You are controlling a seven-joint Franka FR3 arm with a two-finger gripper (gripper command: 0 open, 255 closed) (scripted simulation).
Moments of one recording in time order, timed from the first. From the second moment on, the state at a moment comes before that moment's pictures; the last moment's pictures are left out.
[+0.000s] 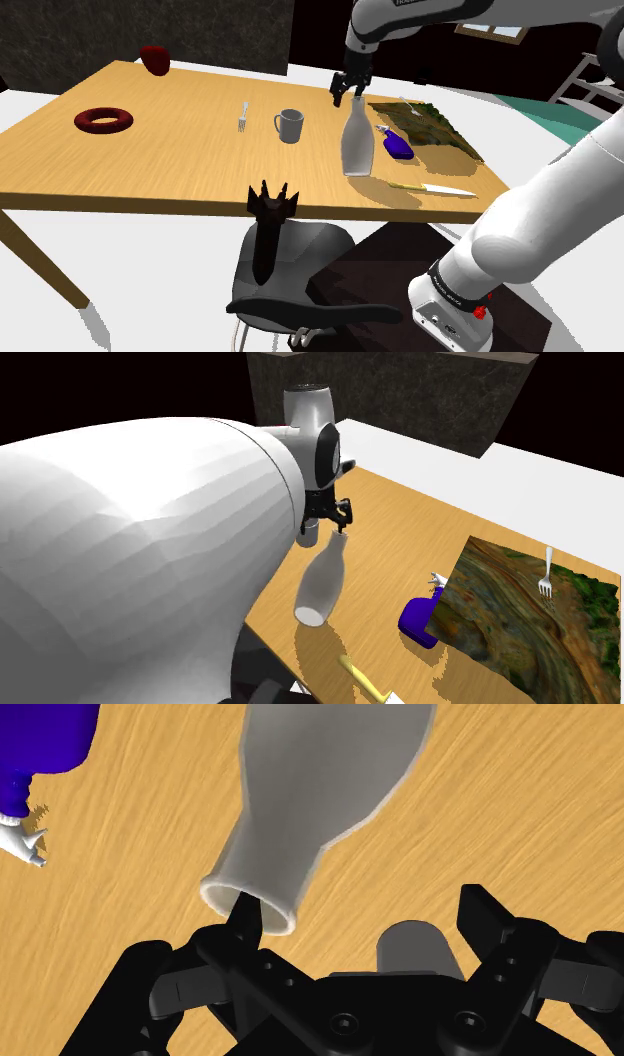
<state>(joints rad) 0.07 -0.12 -0.13 -2.05 -0.11 1.98 -0.04</state>
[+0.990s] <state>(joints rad) 0.03 0.51 -0.12 -1.42 0.10 1.87 -0.10</state>
